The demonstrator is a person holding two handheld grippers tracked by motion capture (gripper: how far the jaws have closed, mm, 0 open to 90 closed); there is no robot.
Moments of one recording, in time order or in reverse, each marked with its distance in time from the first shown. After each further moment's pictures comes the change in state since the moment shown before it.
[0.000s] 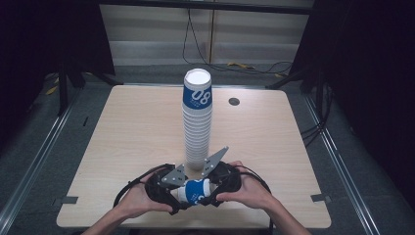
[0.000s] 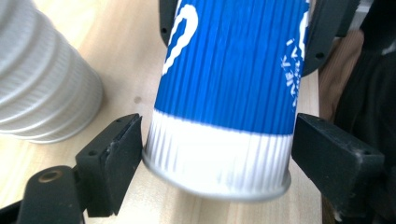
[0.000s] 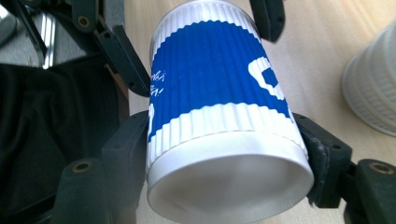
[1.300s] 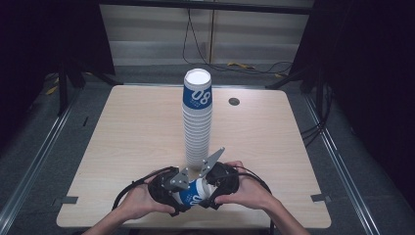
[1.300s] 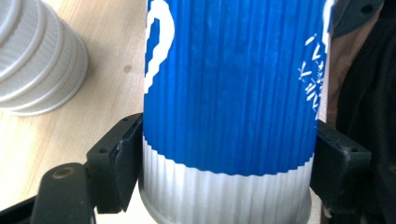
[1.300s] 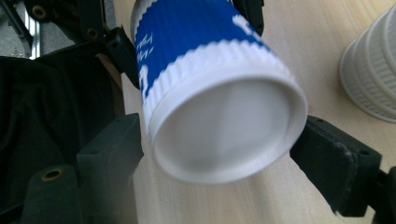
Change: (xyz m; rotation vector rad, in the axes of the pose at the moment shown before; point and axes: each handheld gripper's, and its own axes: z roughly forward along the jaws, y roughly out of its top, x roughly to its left) left arm -0.006 0.005 0.013 0.173 -0.008 0.016; right arm 0.006 0.006 0.003 0.074 -0.027 0.022
